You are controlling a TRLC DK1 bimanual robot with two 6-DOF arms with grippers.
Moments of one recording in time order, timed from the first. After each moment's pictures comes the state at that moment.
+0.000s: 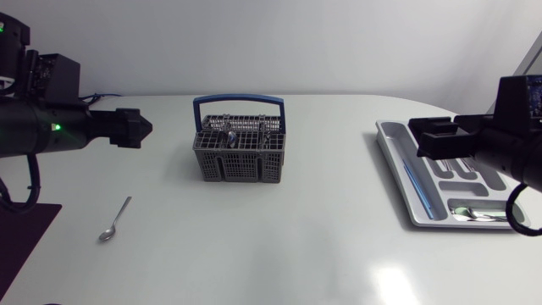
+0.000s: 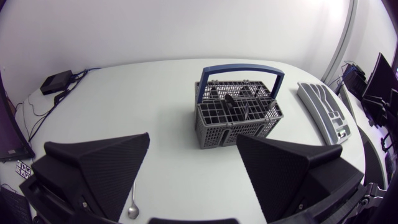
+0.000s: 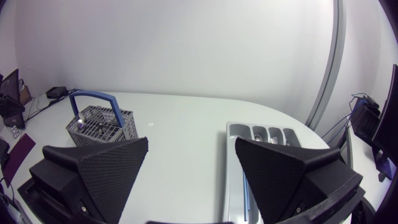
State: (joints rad) left arm -0.23 1.06 0.97 -0.54 -0.04 -0.07; right arm 0.18 0.83 0.71 -0.25 0.08 0.03
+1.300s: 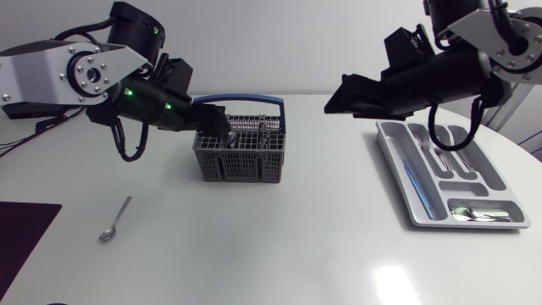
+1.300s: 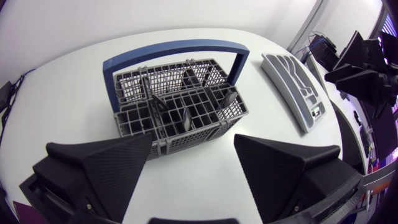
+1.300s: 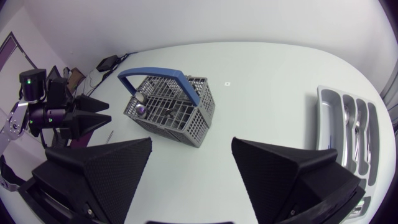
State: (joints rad) left arm -0.36 1.58 1.24 -0.48 0.19 -0.07; right arm 0.29 1.43 1.24 -0.57 -0.31 0.21
